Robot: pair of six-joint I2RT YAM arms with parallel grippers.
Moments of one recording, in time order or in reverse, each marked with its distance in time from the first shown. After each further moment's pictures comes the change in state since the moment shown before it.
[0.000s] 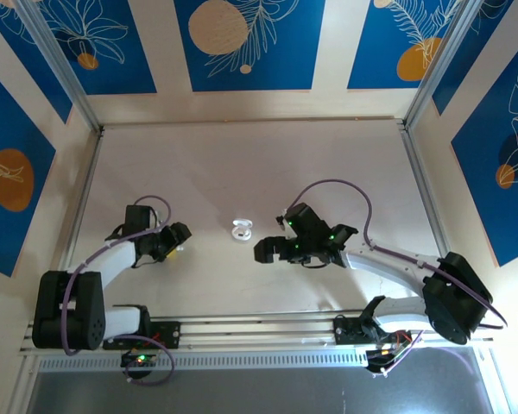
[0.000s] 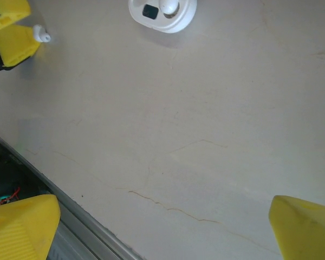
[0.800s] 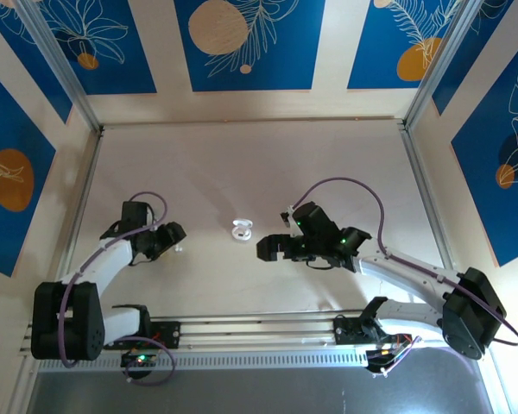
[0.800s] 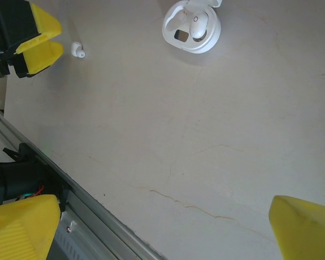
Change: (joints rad) left arm 0.022 -0.056 0.065 -0.166 -0.099 0.072; right arm 0.000 -0.122 -0.013 -0.011 0.008 0.001
